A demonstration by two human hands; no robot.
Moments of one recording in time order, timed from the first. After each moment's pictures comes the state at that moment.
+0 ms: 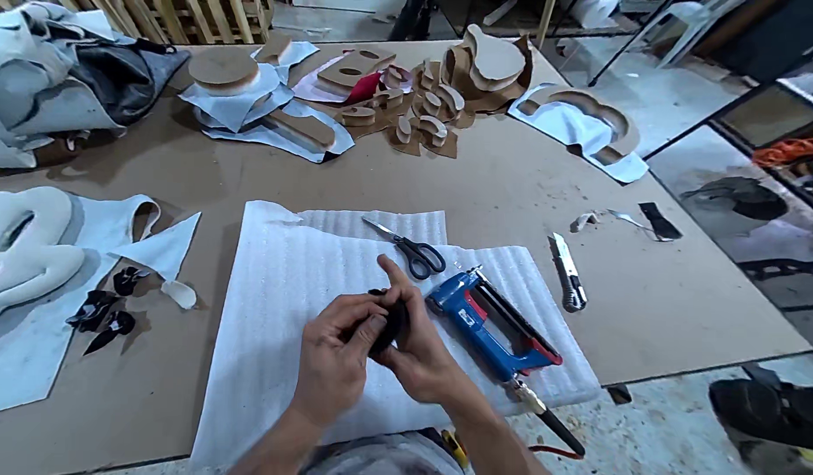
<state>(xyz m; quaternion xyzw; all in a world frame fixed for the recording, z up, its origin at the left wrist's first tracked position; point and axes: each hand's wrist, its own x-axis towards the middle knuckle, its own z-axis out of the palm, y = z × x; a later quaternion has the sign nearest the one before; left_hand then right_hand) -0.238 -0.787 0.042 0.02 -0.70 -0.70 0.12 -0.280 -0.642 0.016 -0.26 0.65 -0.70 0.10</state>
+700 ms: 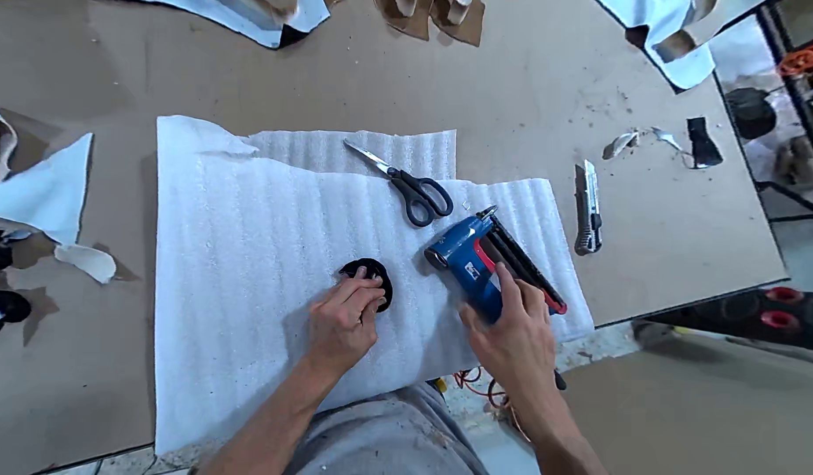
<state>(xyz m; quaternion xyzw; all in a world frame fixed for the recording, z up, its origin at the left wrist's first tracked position) -0.238 -0.768 -0.094 -0.07 -0.89 -0.41 0.16 -0.247 -0.520 -0.028 0.05 0.99 -0.15 0.00</state>
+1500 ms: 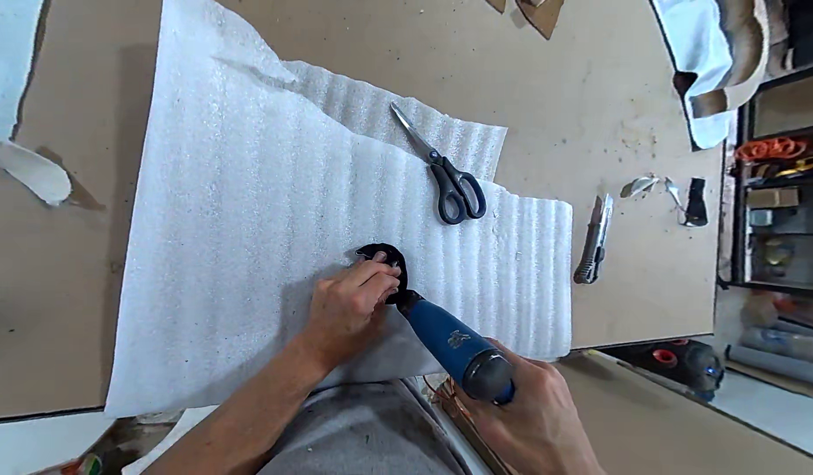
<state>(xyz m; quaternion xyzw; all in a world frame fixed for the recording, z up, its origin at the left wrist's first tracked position) -0.241 -0.777 -0.091 -0.08 -0.89 -0.44 0.12 -0.231 -0.558 0.043 -0.13 0.97 -0.17 0.15</state>
